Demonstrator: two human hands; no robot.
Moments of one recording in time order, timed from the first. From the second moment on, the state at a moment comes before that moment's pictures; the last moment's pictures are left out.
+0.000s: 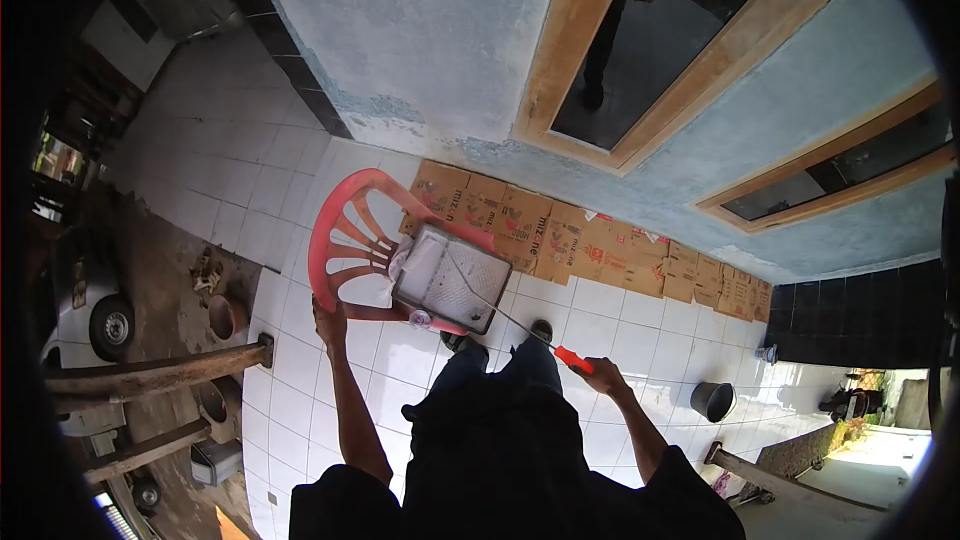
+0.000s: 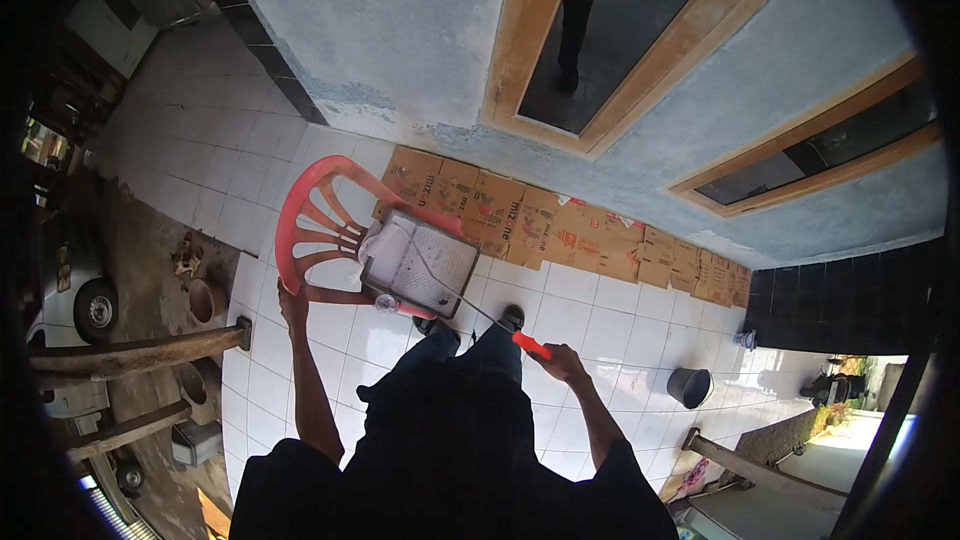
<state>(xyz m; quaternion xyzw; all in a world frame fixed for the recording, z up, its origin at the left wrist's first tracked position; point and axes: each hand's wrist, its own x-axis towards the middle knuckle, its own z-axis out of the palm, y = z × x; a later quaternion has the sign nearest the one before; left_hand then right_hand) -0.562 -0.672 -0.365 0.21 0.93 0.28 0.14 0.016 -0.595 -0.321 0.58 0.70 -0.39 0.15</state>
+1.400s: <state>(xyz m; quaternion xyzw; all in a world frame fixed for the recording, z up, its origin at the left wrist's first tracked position) -0.065 -0.530 -0.335 0.52 0.61 0.33 0.50 0.191 -0.608 -0.284 0.65 0.43 -0.52 -0.34</state>
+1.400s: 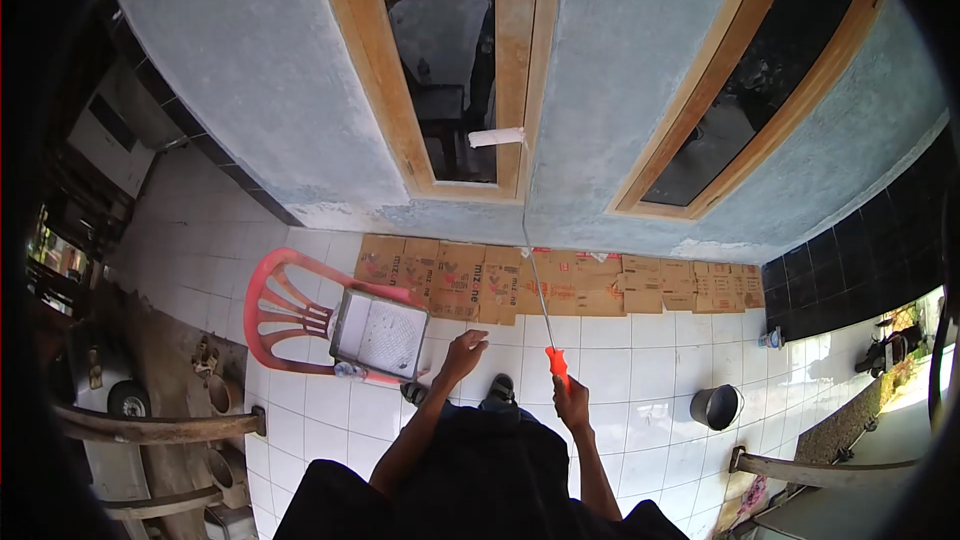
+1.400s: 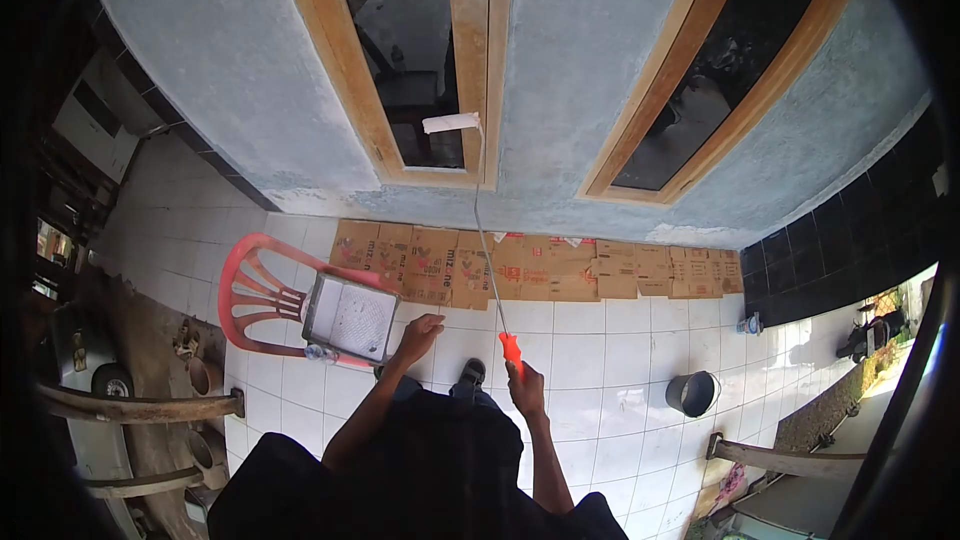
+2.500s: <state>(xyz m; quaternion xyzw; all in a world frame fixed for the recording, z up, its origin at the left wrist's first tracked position) -0.056 -0.441 -0.155 0.48 0.34 0.51 0.63 0.078 -0.478 -0.196 0.52 0.61 -0.40 -0.45</state>
